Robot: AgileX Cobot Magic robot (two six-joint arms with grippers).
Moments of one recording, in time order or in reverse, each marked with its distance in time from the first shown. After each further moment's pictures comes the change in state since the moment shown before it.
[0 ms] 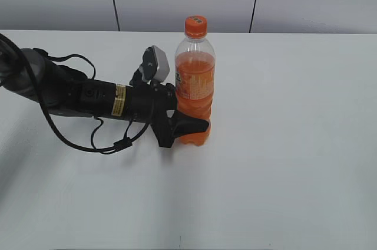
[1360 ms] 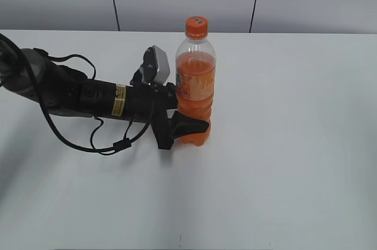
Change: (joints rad) left arm 0.000 0.000 0.000 -0.005 -0.007 0.048; right arm 0.000 0.546 -0.347 -0.002 0.064 0.000
